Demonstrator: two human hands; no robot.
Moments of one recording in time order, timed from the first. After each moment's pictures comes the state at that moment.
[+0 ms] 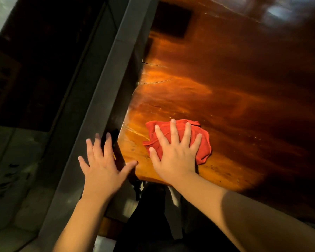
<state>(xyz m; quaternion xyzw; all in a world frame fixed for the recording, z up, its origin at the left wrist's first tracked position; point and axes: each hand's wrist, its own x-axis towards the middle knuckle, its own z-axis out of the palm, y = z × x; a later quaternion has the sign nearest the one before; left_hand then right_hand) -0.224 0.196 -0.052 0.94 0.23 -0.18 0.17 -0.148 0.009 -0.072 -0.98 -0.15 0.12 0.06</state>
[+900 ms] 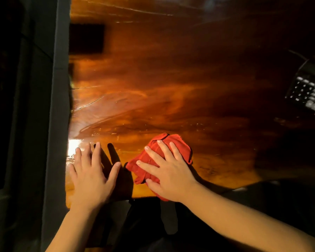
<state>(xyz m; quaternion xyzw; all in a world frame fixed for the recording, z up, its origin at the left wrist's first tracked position) -0.161 0.111 -0.040 0.97 0.09 -0.15 0.15 -0.167 -0.132 -0.075 -0.95 -0.25 0.16 0.12</state>
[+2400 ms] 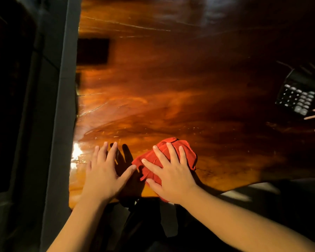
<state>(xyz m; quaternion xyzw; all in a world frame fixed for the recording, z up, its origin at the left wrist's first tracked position) -0.148 0.095 -0.027 0.96 0.02 -0.21 0.16 -0.176 -0.133 -0.064 -0.96 -0.19 0.16 0.10</state>
